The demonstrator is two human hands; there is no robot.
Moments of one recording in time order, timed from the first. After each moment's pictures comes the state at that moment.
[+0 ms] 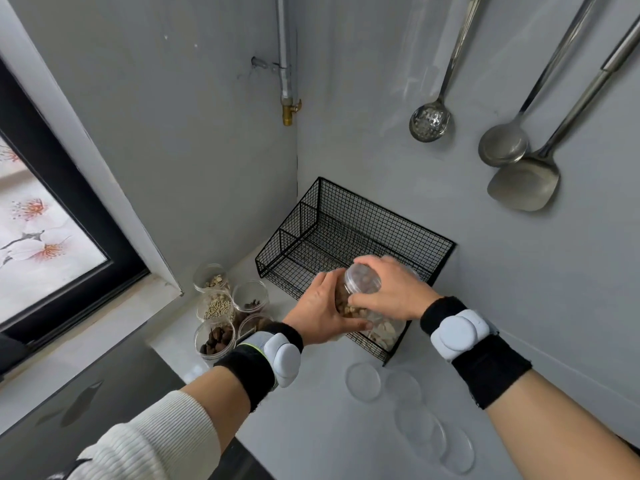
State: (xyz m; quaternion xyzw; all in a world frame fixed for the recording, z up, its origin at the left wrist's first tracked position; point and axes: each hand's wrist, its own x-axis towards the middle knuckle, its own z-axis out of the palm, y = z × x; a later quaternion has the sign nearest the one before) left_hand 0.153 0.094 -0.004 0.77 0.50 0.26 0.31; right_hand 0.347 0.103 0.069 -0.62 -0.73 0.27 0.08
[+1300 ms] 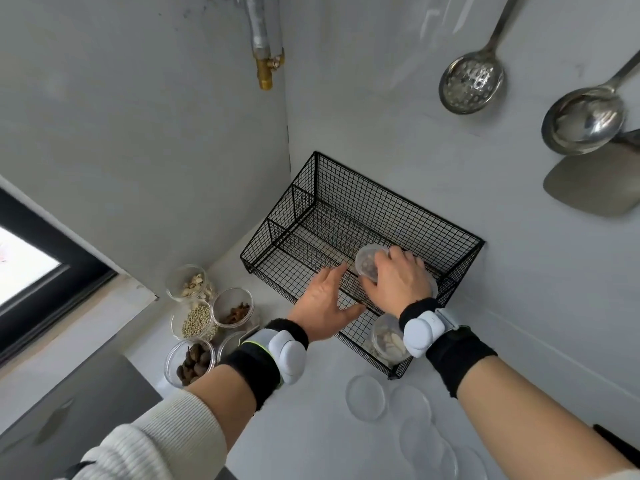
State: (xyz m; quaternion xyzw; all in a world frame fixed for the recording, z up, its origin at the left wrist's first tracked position) left_hand 0.178 0.172 -0.058 0.74 0.57 0.13 0.33; right_hand 0.355 0.194 -0.022 -0.69 -0.73 0.00 0.00
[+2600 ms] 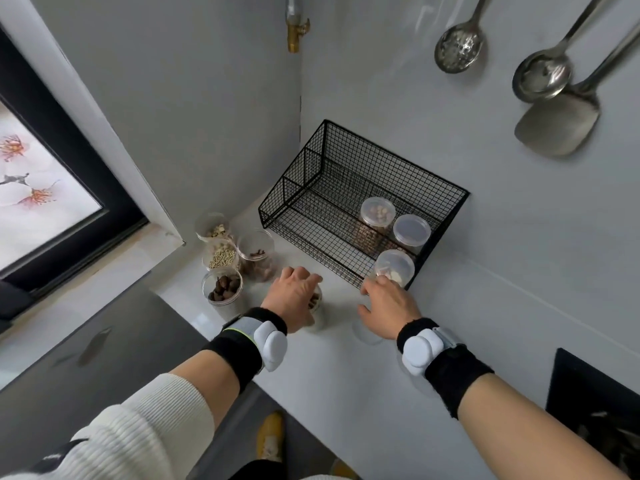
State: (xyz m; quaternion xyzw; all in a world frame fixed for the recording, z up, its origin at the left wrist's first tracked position) left_hand 0.097 0.048 -0.065 0.80 0.57 -0.03 0.19; right_hand 0.322 0.027 -0.048 -0.66 -0.73 0.18 -0.05
